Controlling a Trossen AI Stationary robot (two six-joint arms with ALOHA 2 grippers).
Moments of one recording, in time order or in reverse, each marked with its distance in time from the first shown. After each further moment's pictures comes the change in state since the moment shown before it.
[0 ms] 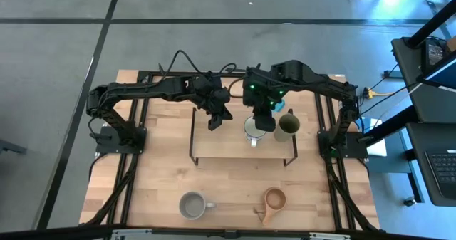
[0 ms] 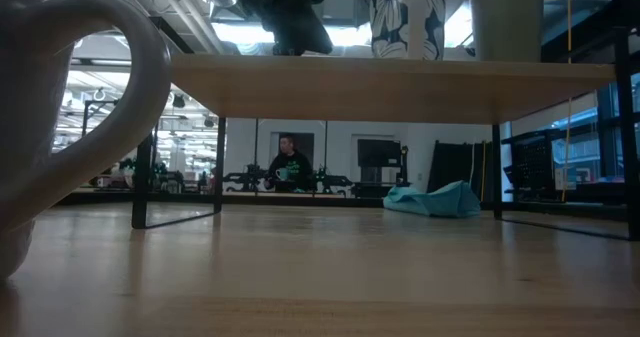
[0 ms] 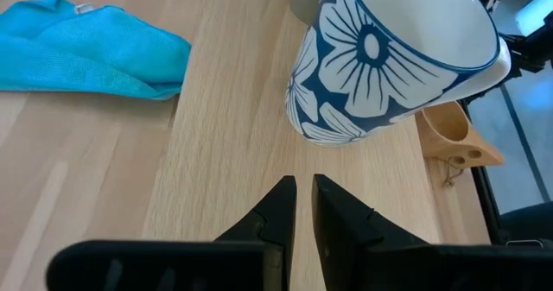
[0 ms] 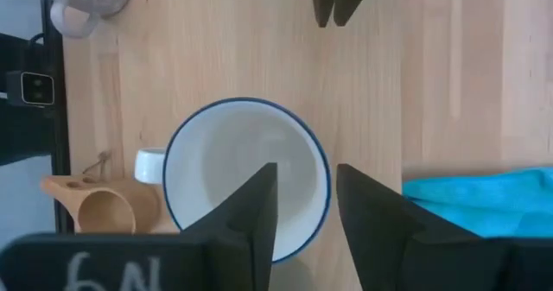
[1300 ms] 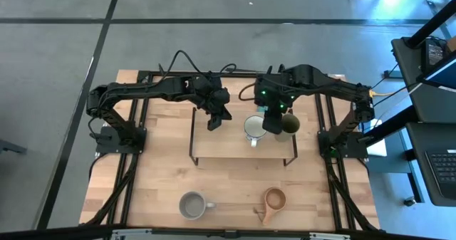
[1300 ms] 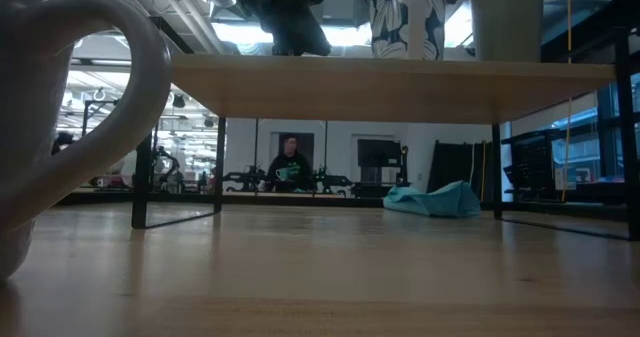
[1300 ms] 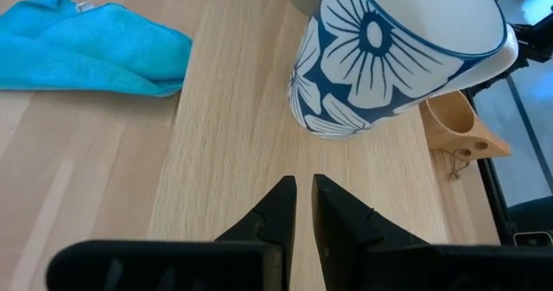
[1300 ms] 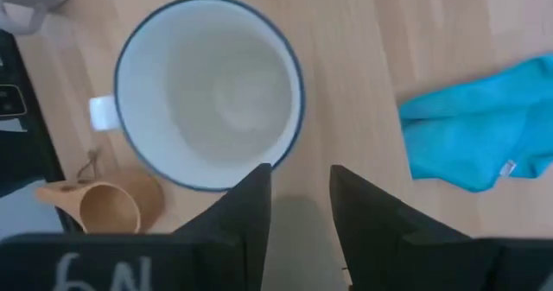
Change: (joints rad) left arm 0.000 0.000 0.000 -0.015 -0.006 0.026; right arm 0.015 -0.150 -0.227 0.001 0.064 0.236
